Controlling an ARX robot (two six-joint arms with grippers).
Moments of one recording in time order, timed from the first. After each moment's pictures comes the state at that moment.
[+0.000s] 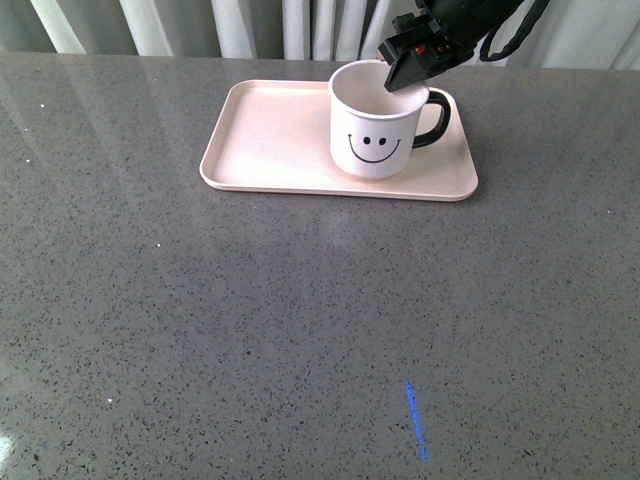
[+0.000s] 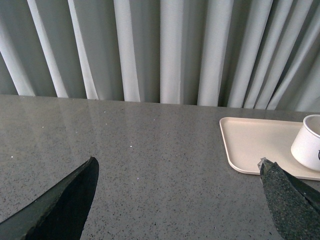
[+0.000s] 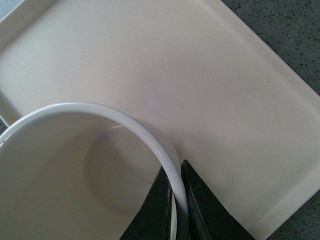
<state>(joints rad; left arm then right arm) 0.00 0.02 0.01 0.00 0.00 0.00 0.11 2.41 2.05 -0.60 -0.27 -0.46</state>
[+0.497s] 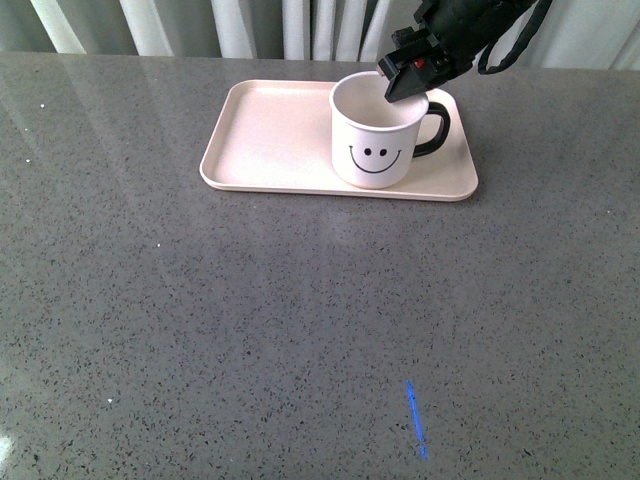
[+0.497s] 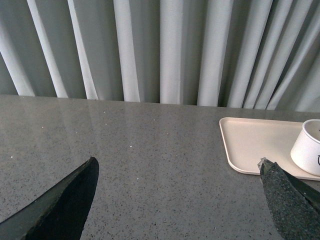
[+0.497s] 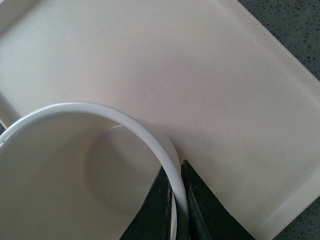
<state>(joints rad) 0.00 0.02 0.01 0.00 0.00 0.00 0.11 2.41 2.02 -0.57 -0.27 -0.47</state>
